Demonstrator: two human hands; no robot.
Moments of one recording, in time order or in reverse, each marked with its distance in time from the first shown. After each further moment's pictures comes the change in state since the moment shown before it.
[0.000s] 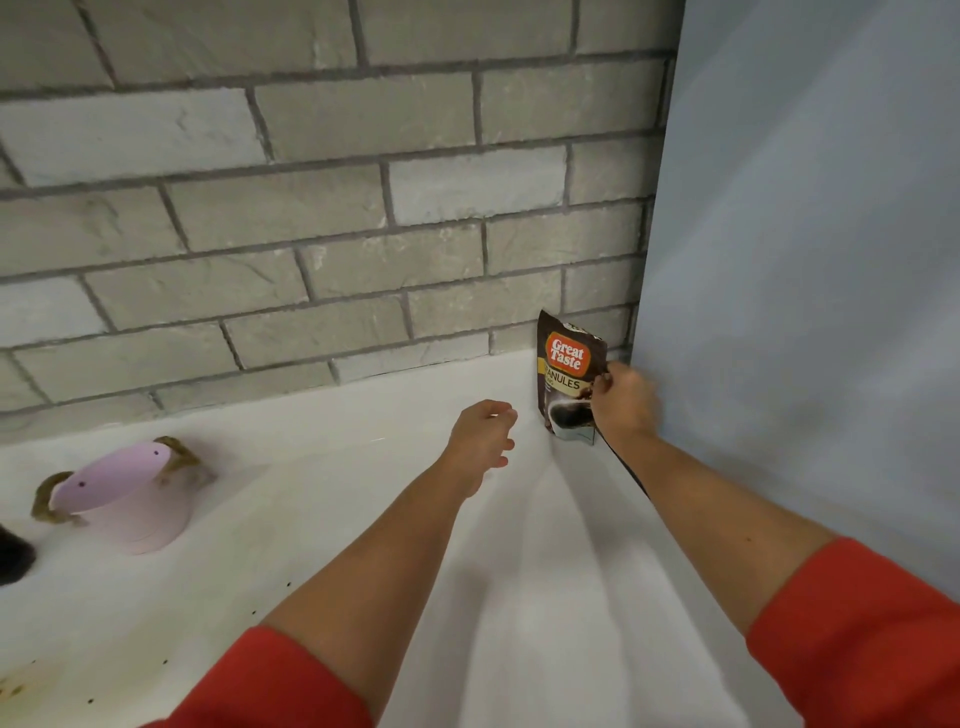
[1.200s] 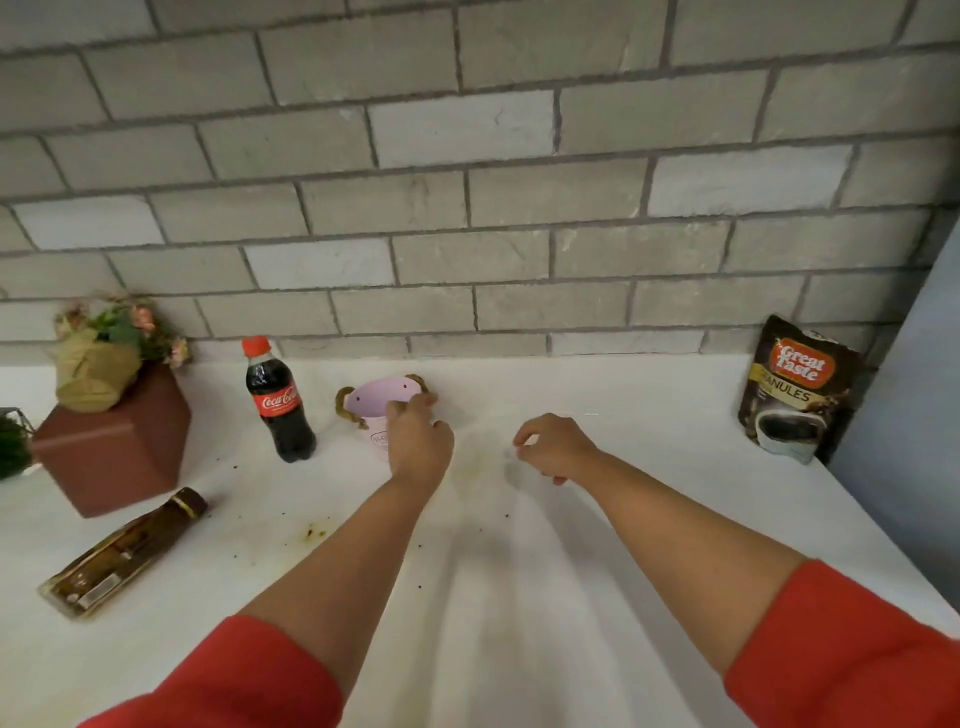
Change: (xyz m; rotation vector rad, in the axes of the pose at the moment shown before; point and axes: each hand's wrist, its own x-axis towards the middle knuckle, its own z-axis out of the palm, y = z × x) left_hand -0.076 -0.089 -0.248 0.422 0.719 0.071; right_hand -0.167 -0.189 0.112 -0.017 -0.875 -0.348
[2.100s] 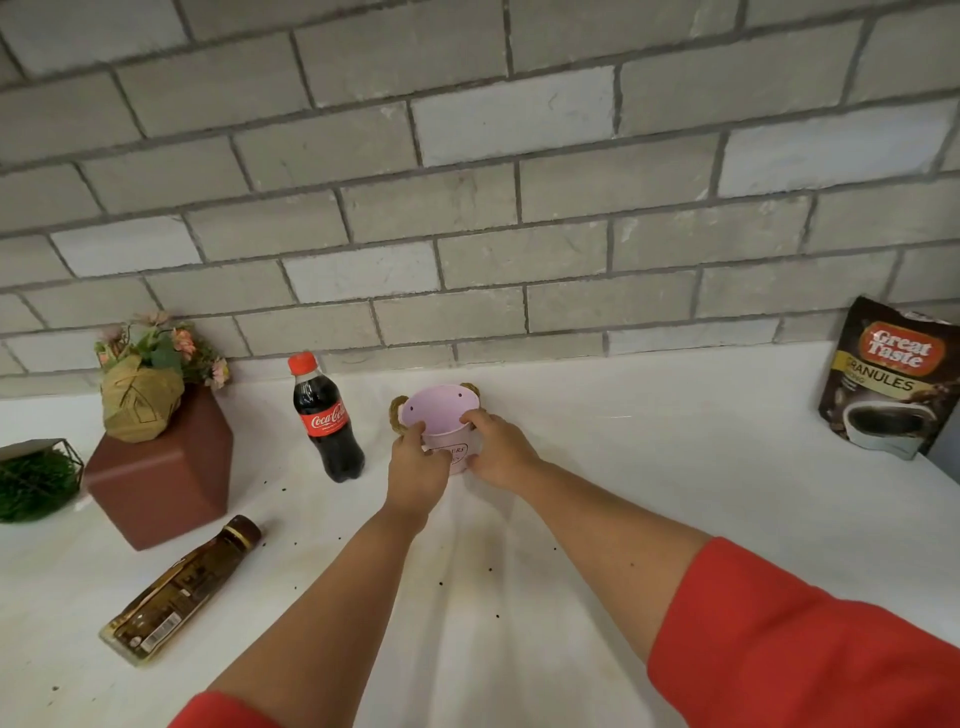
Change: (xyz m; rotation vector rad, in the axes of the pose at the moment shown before) left_hand 0.029 -0.059 -0.039 -0.233 -0.122 -0.107; right_hand 0.054 -0.088 0.087 0.000 0.071 -0.260
